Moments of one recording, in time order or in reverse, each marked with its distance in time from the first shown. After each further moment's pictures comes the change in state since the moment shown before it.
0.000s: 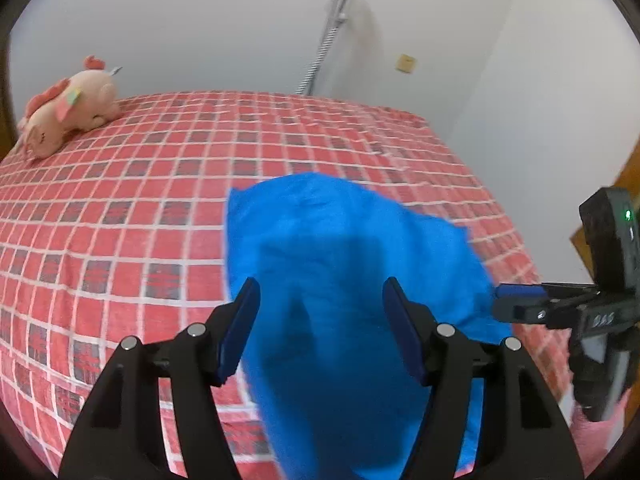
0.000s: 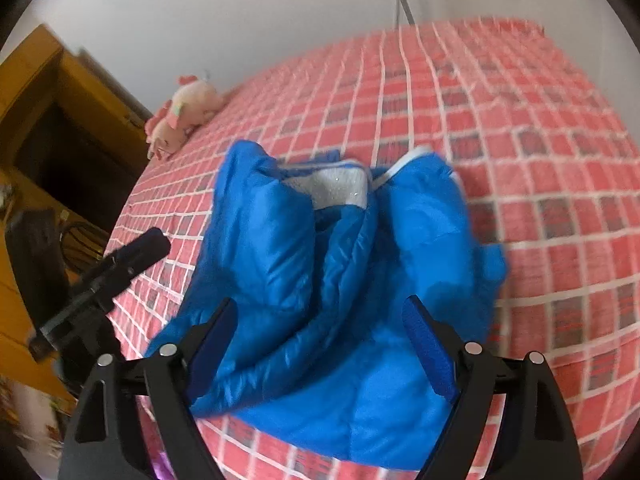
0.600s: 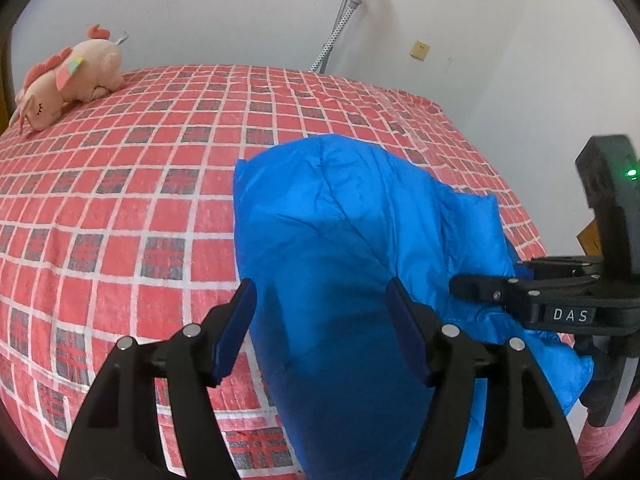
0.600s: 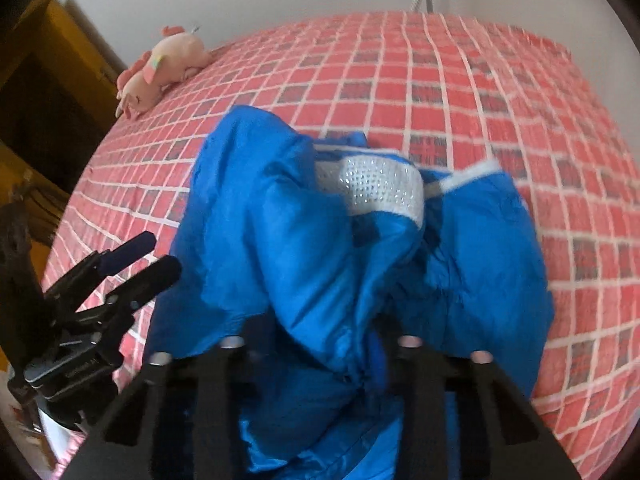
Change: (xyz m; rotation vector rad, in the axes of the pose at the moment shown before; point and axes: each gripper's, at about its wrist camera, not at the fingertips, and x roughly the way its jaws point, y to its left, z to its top) left arm 0.029 0.025 -0.013 -0.030 0.051 -0.016; right arm 0.049 0.062 0.012 -0.168 0.025 -0.217
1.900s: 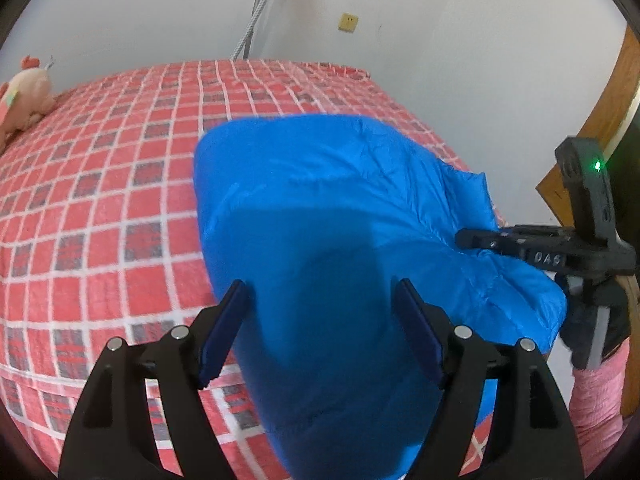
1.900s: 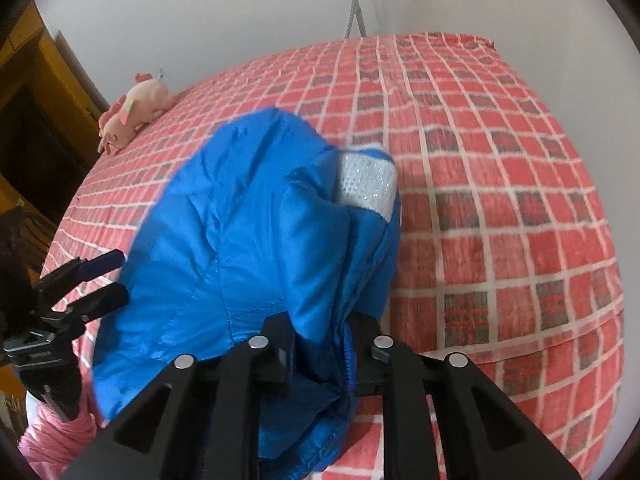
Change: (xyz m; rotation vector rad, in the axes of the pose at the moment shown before) left arm 0.005 -0.090 -0.028 0.141 0.065 -0.141; right arm -0.037 -0.131 -0.075 0.111 -0.120 -0.017
